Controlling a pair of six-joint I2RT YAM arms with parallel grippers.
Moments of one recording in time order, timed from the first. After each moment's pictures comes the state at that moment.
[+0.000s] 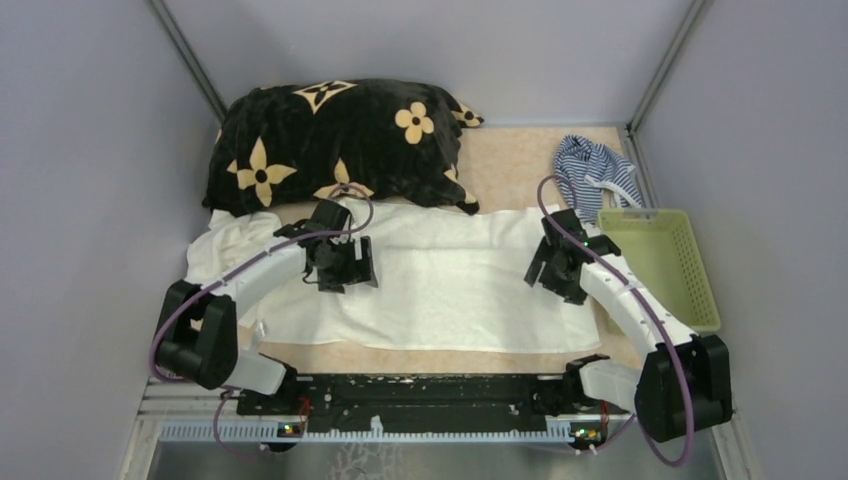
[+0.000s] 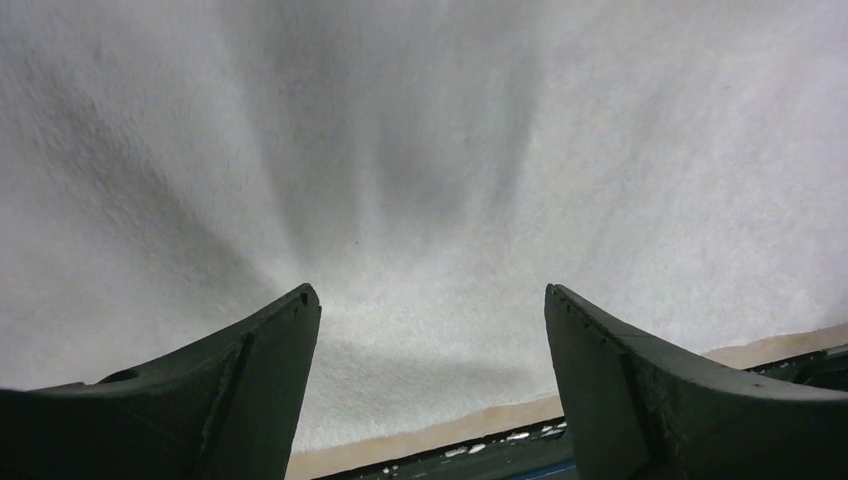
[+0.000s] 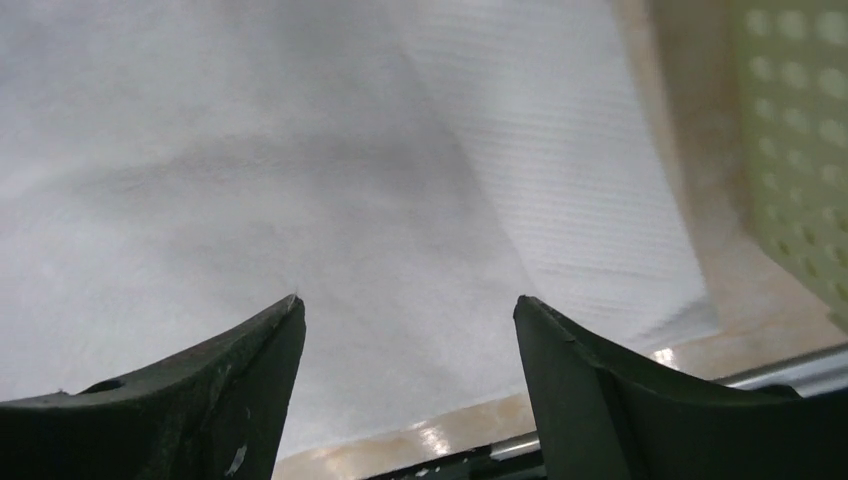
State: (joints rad) left arm -0.41 1.43 0.84 -0.63 0.13 -0.49; right arm 0.25 1.15 0.79 -0.91 0.27 0.72
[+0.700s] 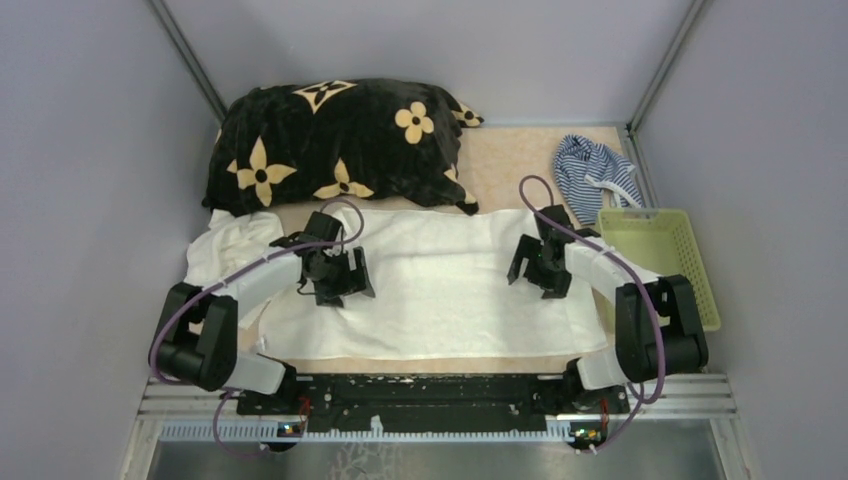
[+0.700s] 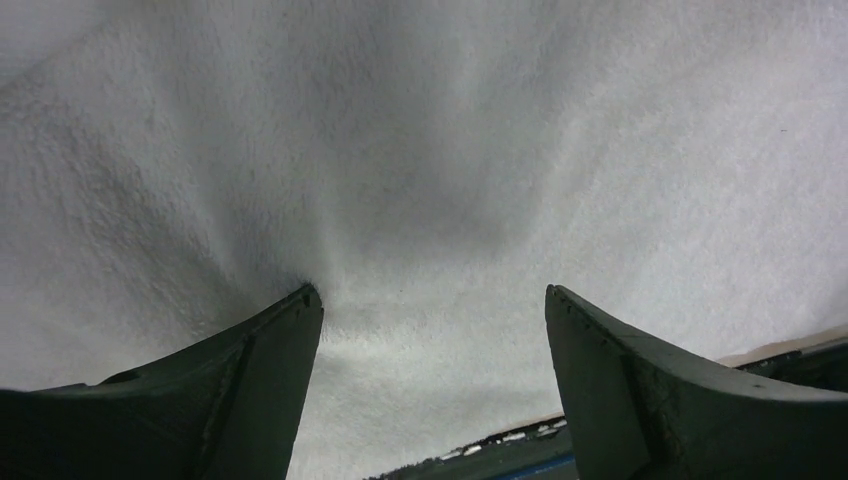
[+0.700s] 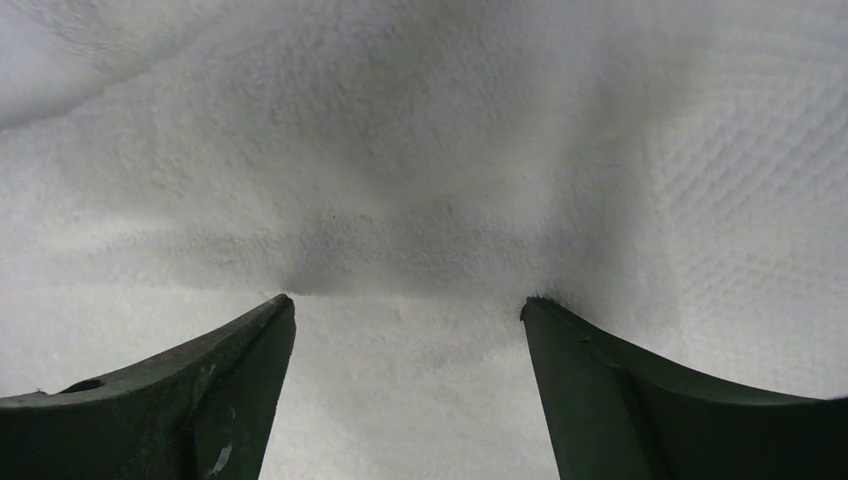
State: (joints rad) left arm -0.36 1.45 0.77 -0.54 0.17 -0.53; right arm 0.24 1.43 0.77 -0.59 -0.02 0.57
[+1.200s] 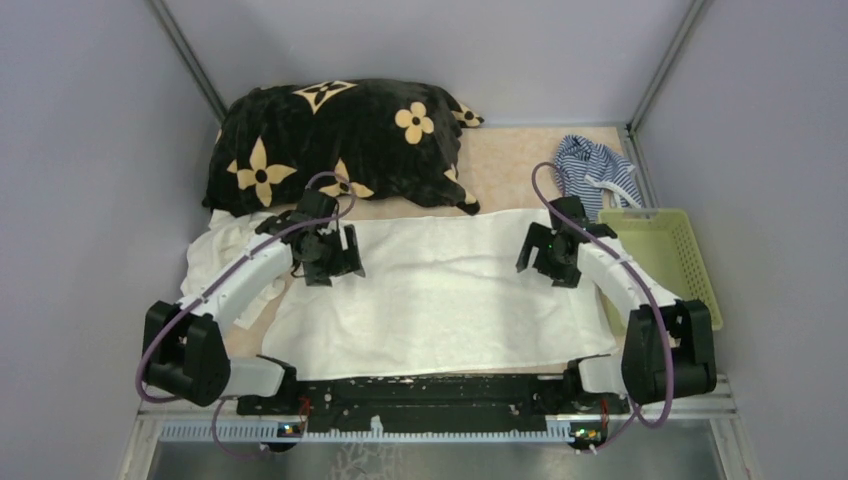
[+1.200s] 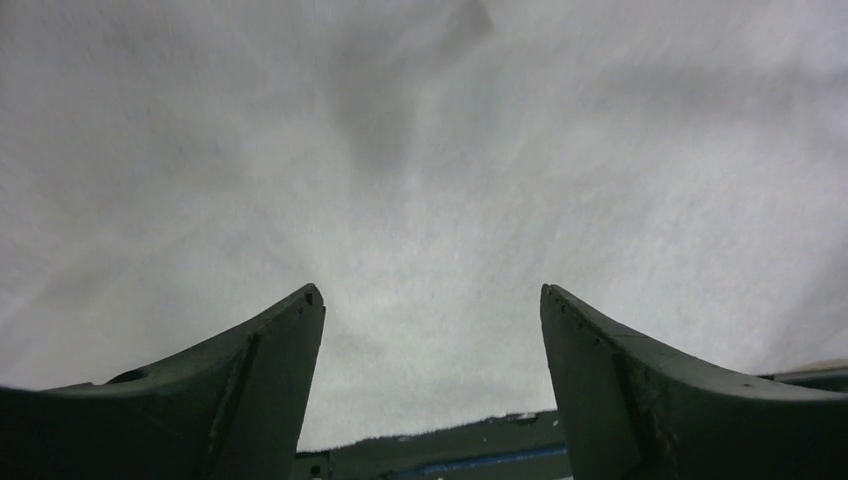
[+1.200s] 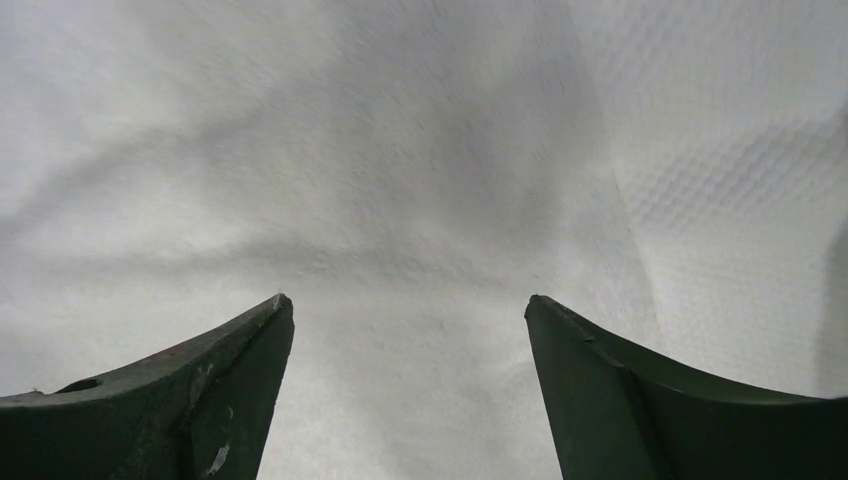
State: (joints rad) left arm -0.37 1.32 0.89 -0.80 0.08 -0.58; right arm 0.16 1.33 0.79 -0.68 0.00 0.53
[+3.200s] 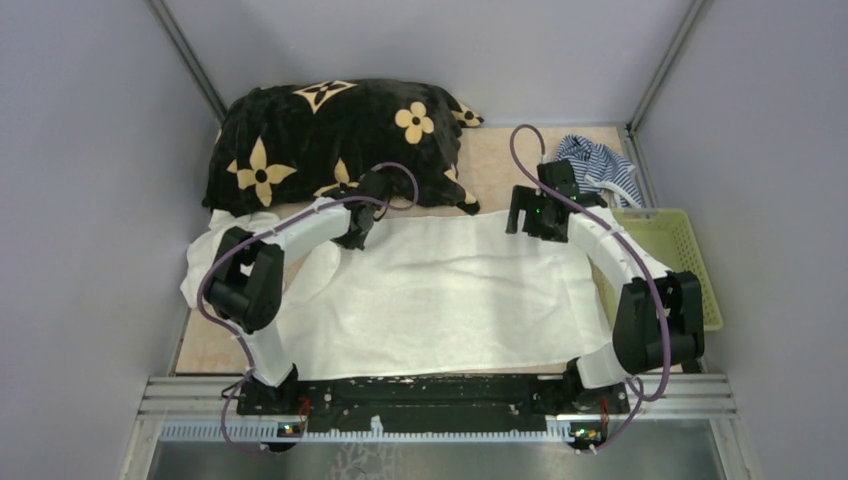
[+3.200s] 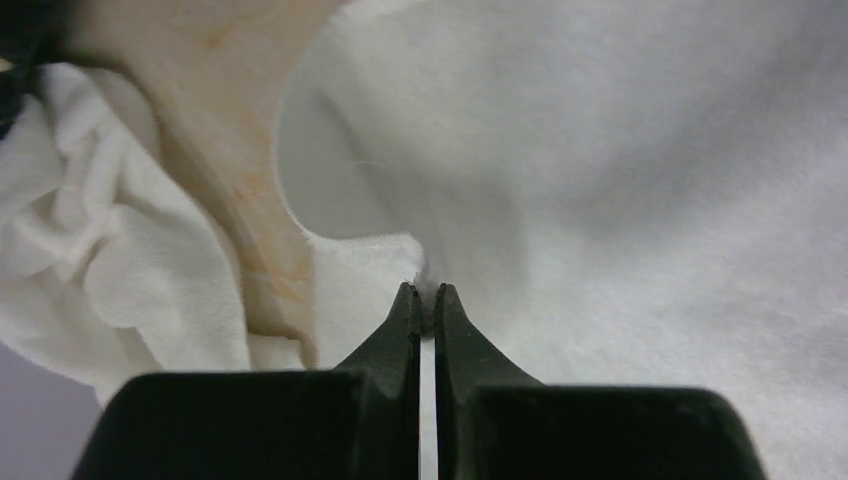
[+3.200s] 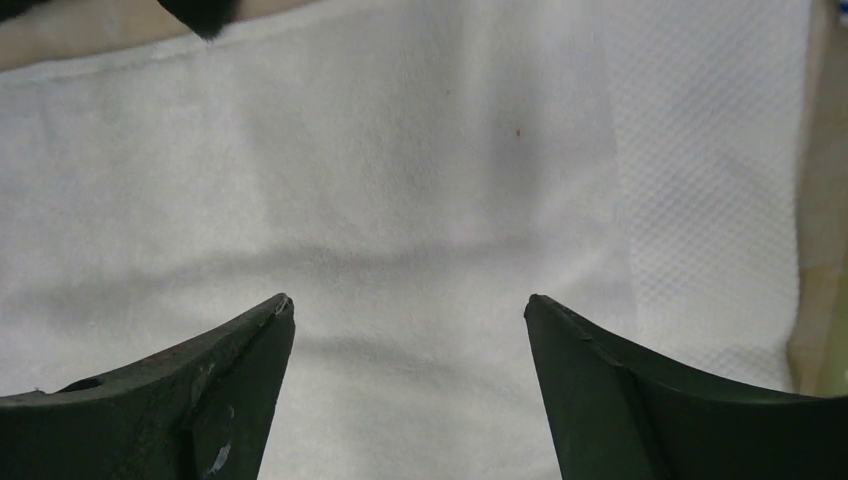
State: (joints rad) left arm -0.55 1.83 1.27 -0.74 -0.52 -0.11; right arm 0.22 1.43 1.02 -0.58 0.00 0.38
